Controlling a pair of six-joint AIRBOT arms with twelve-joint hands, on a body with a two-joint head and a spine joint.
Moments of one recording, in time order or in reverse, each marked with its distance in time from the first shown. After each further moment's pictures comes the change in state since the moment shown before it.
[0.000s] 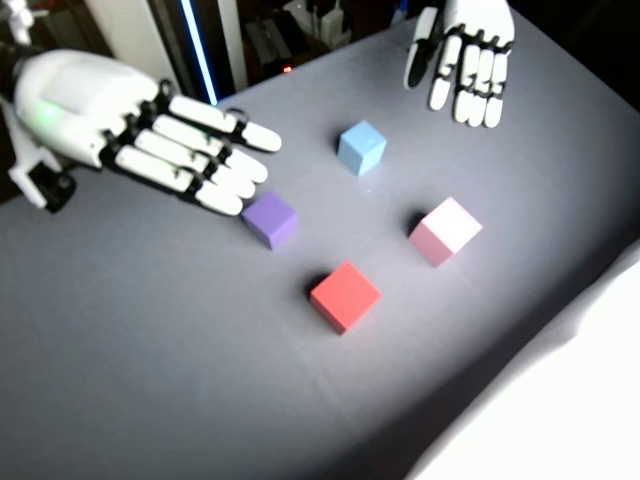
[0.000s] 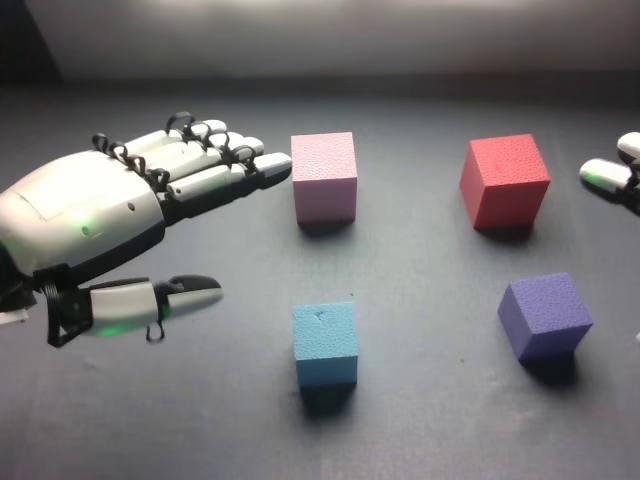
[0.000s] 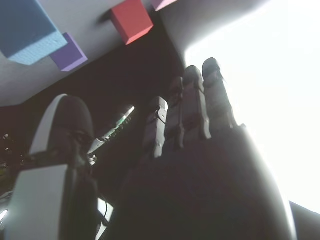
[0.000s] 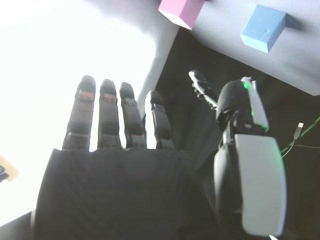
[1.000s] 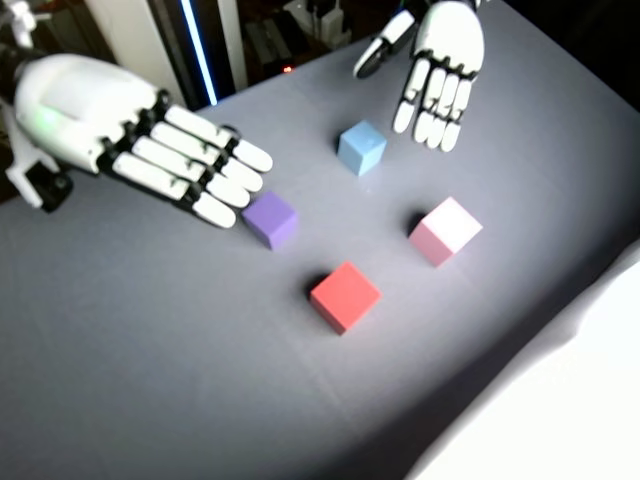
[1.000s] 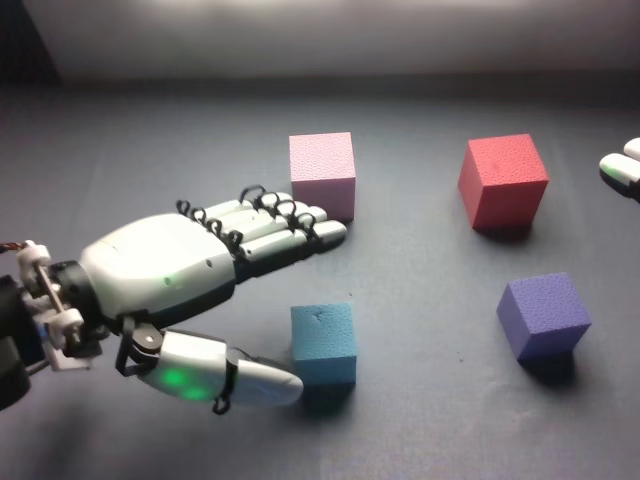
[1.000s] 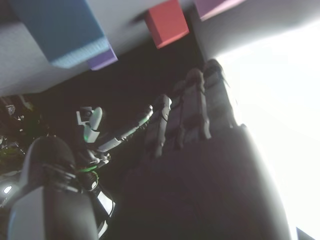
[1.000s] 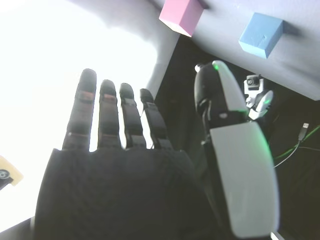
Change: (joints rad) left arm -0.021 -0.158 0.077 0.119 0.126 -0.130; right arm -0.001 -0.012 -0.005 0.042 -0.023 -0.021
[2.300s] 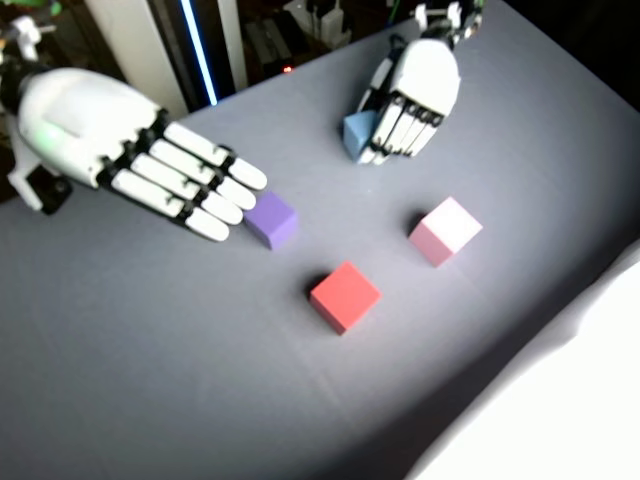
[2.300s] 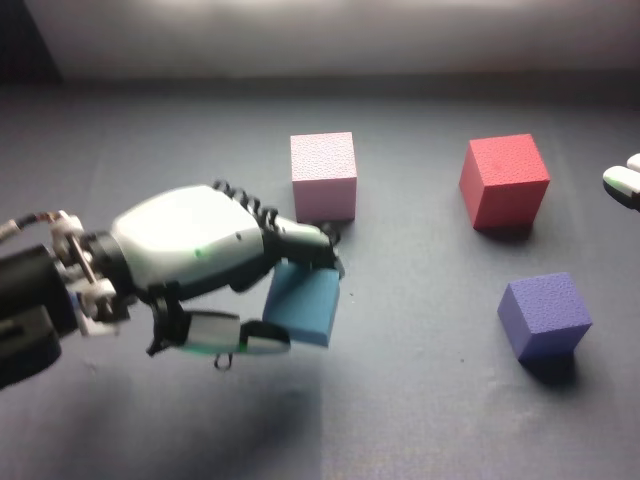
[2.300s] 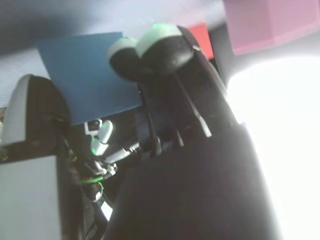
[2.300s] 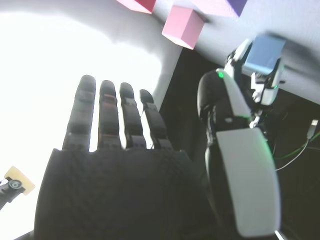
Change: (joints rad) left arm -0.104 -0.016 0.023 0.047 0.040 0.011; right arm -0.013 -0.010 0.003 0.036 -0.018 0.000
